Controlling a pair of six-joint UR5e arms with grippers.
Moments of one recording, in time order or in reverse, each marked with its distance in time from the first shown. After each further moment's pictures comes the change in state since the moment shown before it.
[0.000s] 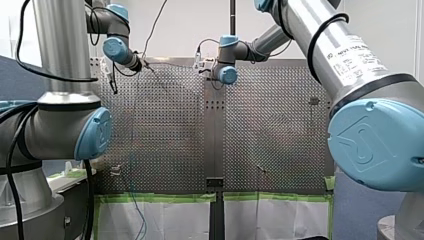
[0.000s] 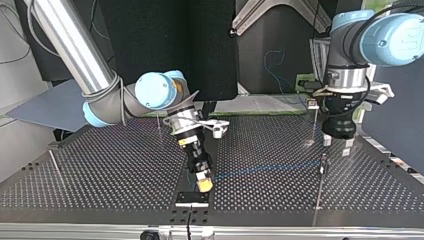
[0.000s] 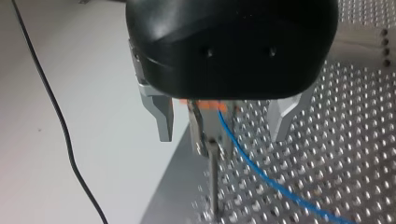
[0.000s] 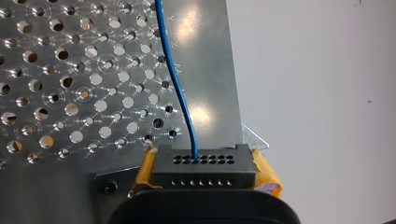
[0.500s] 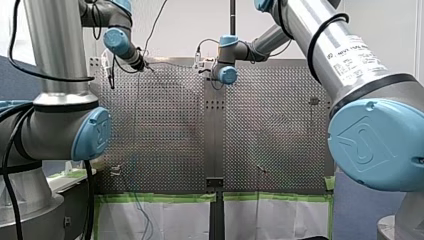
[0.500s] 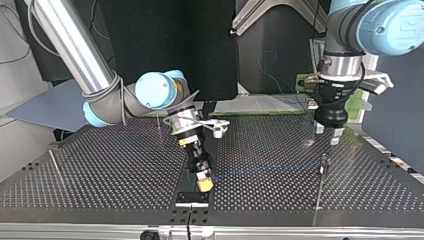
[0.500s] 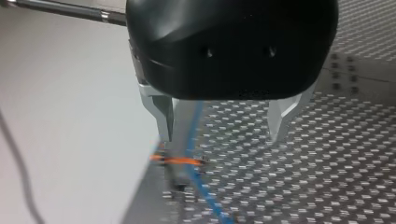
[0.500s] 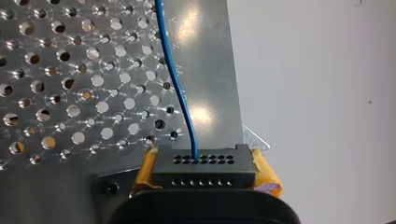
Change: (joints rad) left arm -0.053 0.024 0.007 -0.134 -0.028 0.123; right arm 0.001 0.000 0.000 0.003 0.000 0.000
